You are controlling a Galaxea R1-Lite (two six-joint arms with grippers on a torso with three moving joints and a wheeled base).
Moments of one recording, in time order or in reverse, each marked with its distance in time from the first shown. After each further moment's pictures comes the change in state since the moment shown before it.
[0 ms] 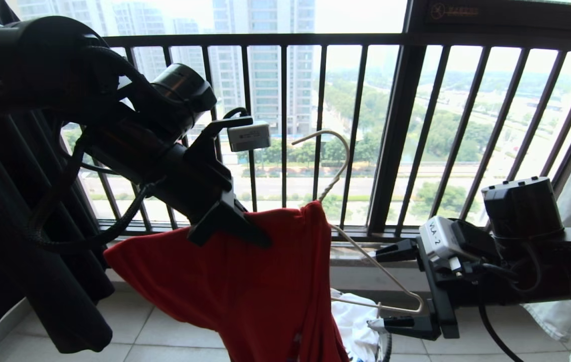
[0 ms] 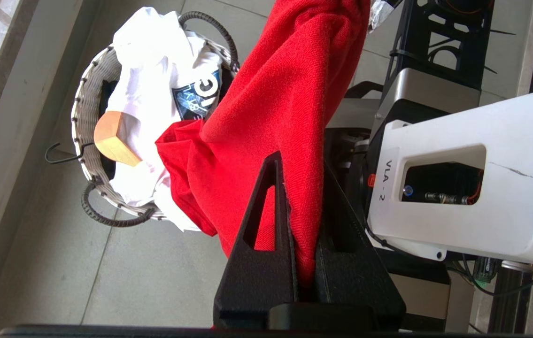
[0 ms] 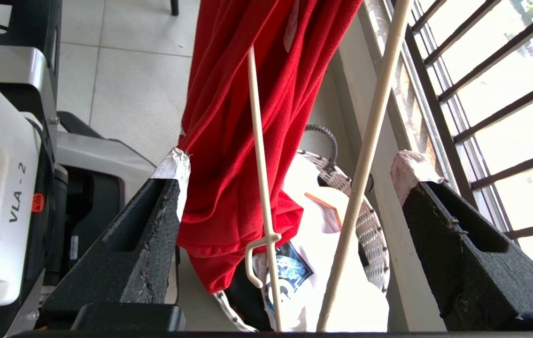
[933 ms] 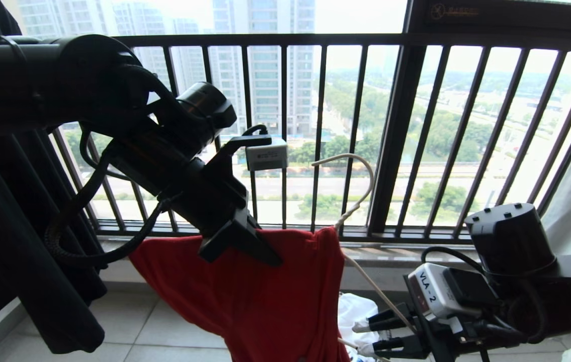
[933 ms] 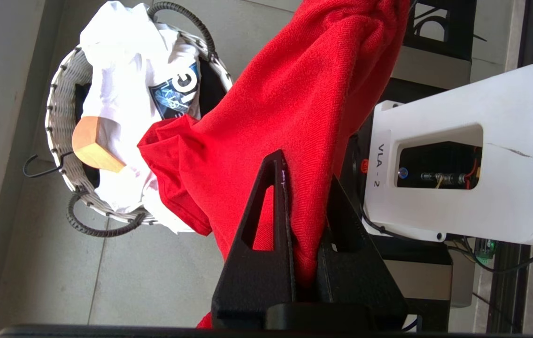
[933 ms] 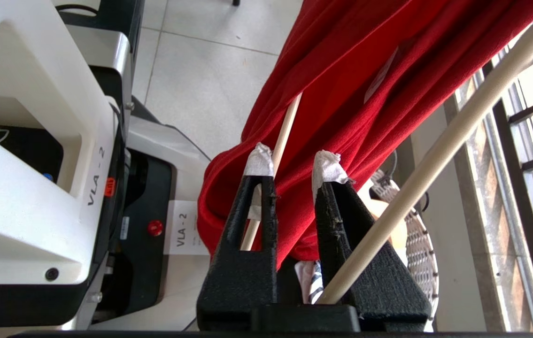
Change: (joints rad) left arm -0.048 0.042 -0.003 0.031 -0.006 0.068; right arm 0.156 -0.023 0.077 0.007 -0.013 -0.016
